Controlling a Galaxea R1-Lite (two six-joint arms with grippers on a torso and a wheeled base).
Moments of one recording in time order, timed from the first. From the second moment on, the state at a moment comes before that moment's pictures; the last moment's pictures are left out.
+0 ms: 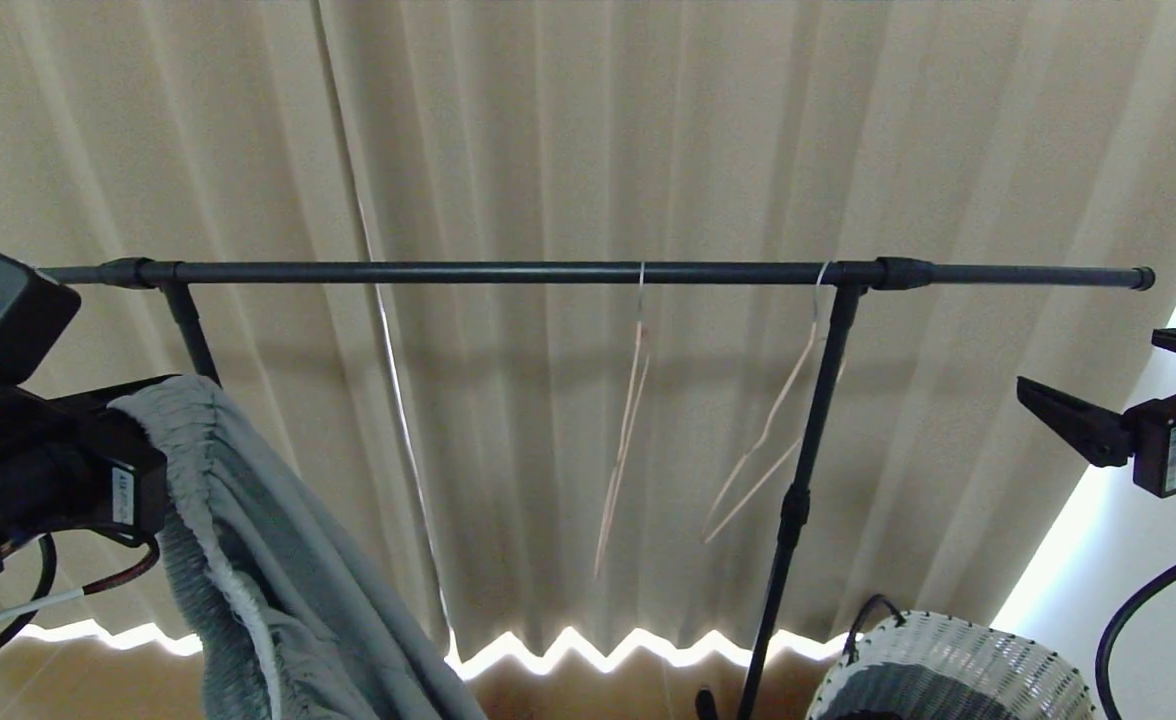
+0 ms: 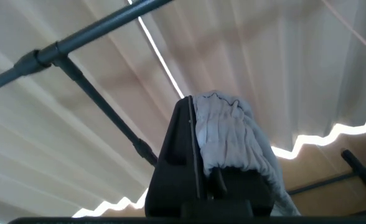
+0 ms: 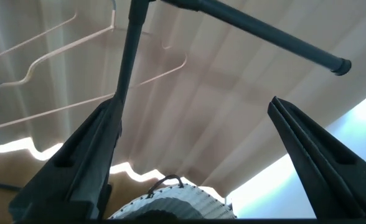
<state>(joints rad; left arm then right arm) -0.30 1.12 -0.60 -0.35 0.20 0.38 0.19 1.17 -0.66 -0.32 -0.16 -0.27</state>
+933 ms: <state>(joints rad) -0.27 1.14 -0.58 -0.35 0.19 0.38 0.19 1.24 -0.65 -0.32 -0.14 -0.24</state>
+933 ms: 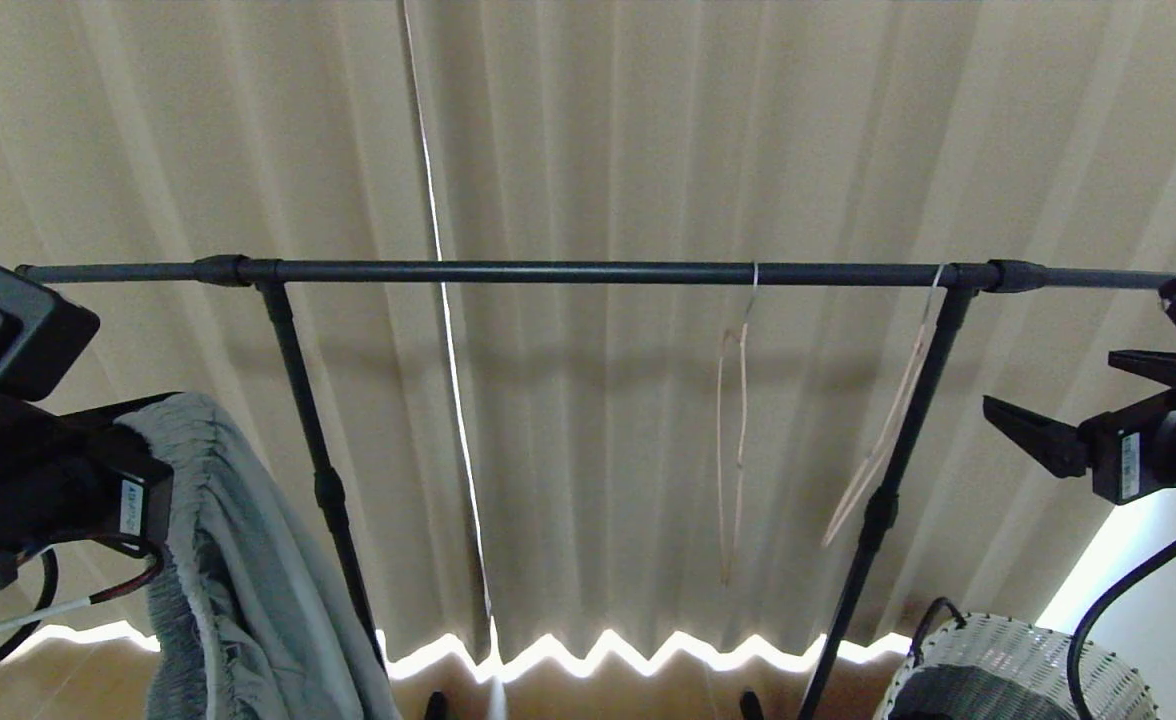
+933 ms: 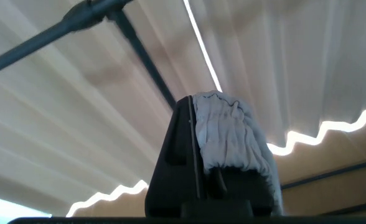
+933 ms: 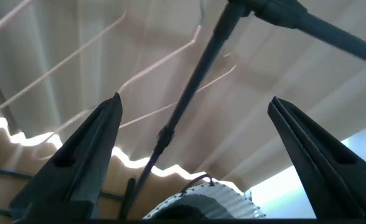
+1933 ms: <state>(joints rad) -0.25 1.15 -0.56 -0.35 0.19 0.38 0.29 1.65 -0.87 -0.33 -0.30 0.02</state>
